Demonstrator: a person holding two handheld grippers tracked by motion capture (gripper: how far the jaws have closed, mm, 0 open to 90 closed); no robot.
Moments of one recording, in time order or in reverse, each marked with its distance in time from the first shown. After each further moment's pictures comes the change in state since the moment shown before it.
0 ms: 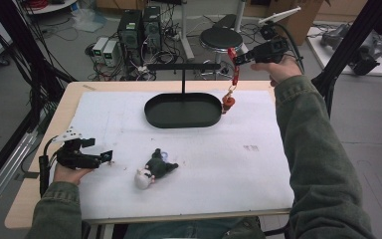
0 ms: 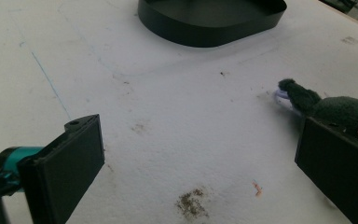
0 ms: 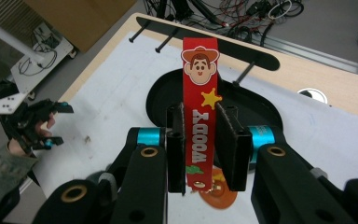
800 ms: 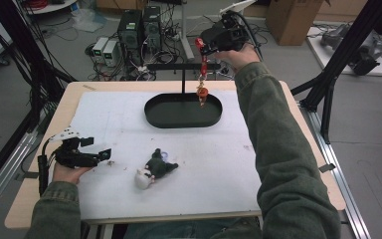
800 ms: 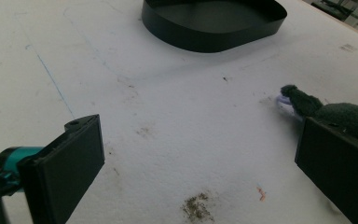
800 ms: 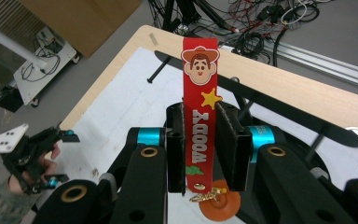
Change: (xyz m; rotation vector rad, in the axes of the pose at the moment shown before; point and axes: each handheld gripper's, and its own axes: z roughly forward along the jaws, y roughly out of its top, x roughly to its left) left arm 0.006 0.000 -0.001 -0.016 -0.006 -0.014; right arm 0.036 0.053 0.074 0.006 0.014 0.002
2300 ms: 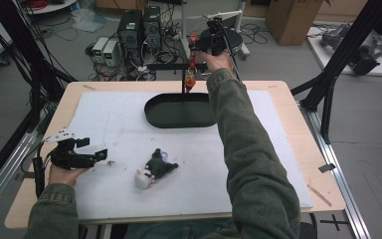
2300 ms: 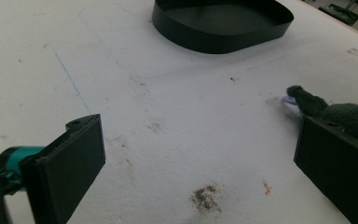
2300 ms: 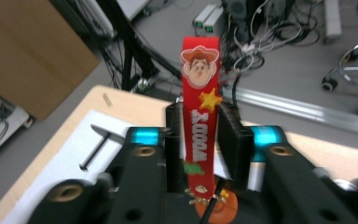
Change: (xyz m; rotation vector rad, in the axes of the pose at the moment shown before) left arm 0.003 -0.003 -0.009 -0.011 0.024 -0.009; right arm -0.019 0.006 0.069 -0.221 -0.177 0.053
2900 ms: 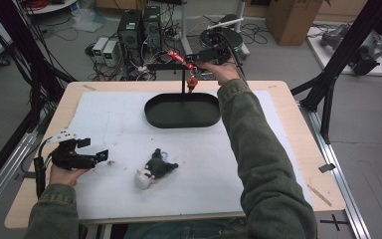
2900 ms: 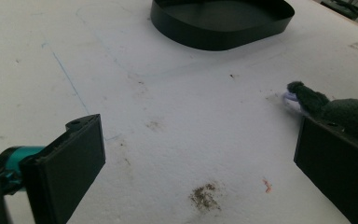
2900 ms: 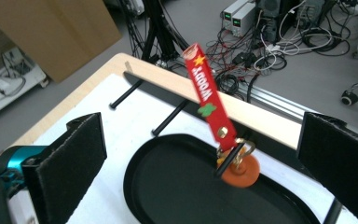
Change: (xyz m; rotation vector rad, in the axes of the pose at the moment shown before) left arm -0.003 0.000 0.001 0.006 0.007 0.017; right arm 0.012 -0.029 -0.027 0.028 0.093 -0.179
